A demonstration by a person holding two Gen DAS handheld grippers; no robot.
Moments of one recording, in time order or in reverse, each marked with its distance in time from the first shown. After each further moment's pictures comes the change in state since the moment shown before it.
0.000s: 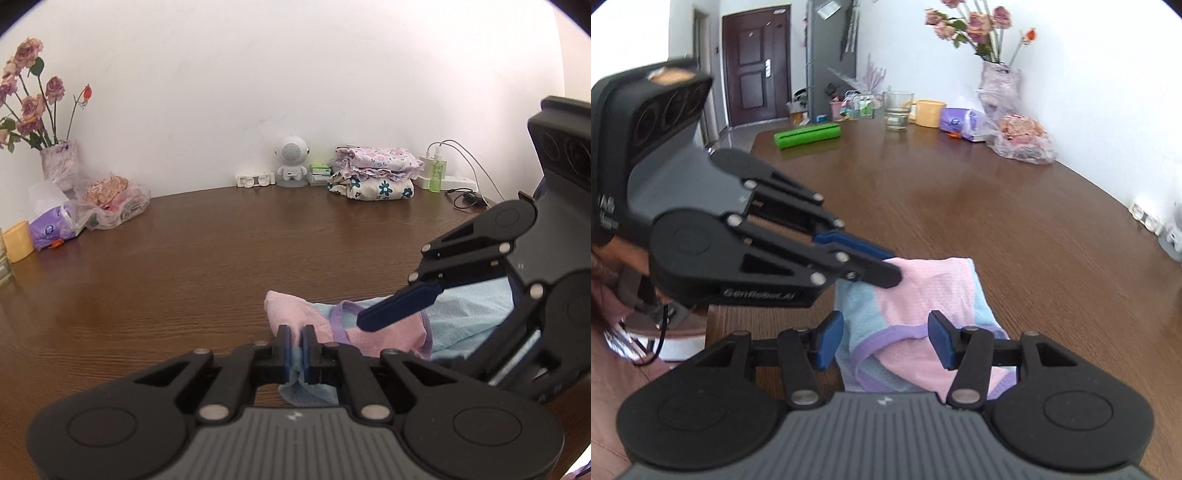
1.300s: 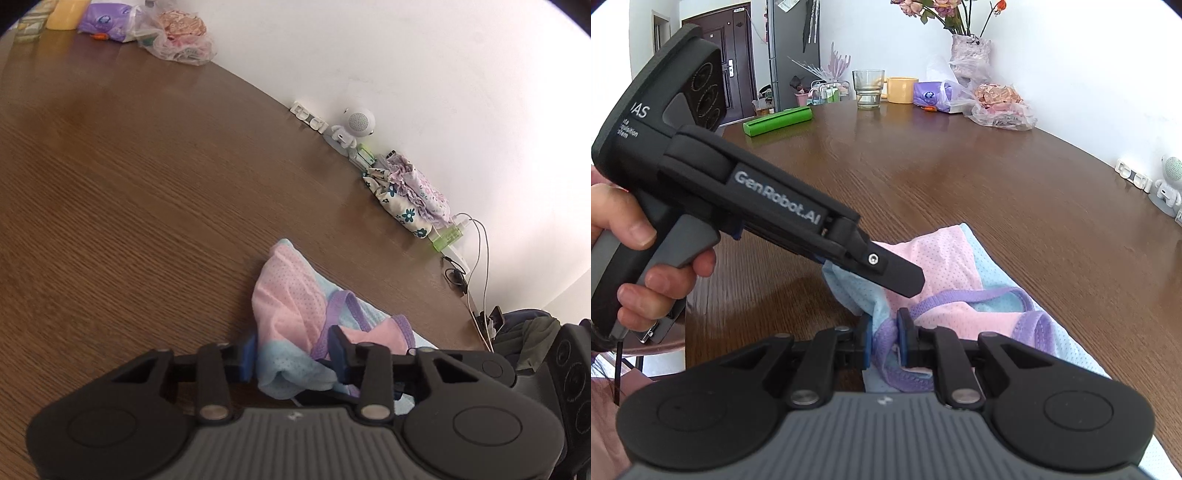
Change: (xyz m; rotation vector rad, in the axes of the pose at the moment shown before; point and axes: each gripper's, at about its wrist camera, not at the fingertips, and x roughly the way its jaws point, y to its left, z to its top) left arm 0.032 0.066 -0.031 -0.648 0.154 -0.197; right arm 0.026 0.008 -0.018 0.144 0.026 -0.062
